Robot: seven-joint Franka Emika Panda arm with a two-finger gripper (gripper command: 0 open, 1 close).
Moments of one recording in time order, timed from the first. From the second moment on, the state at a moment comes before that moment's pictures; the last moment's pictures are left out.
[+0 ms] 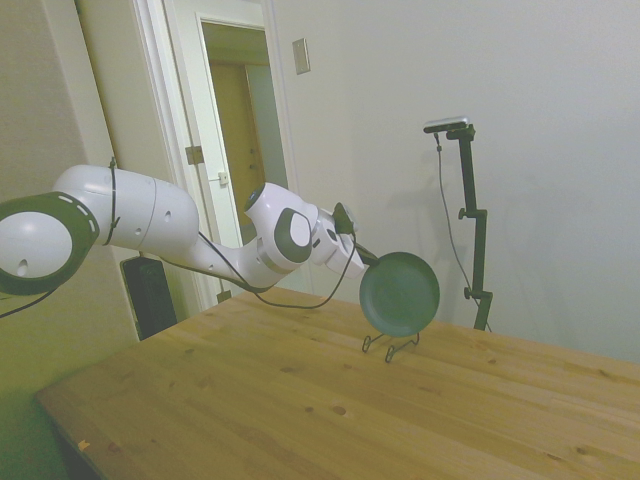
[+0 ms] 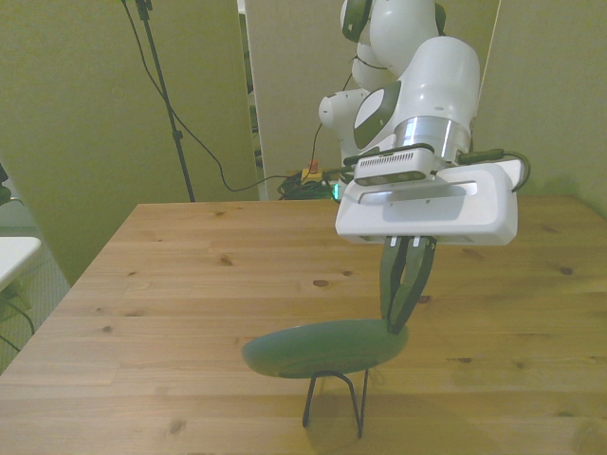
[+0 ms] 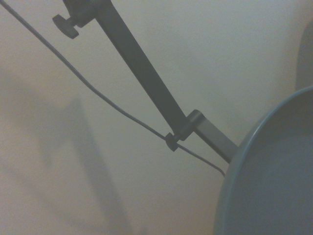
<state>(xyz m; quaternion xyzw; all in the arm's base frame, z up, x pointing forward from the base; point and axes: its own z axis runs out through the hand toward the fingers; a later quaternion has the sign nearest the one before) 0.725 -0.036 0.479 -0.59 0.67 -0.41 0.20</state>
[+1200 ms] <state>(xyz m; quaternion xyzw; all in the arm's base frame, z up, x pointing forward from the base) 0.726 -0.033 0.466 -0.60 0.67 -0.41 0.18</state>
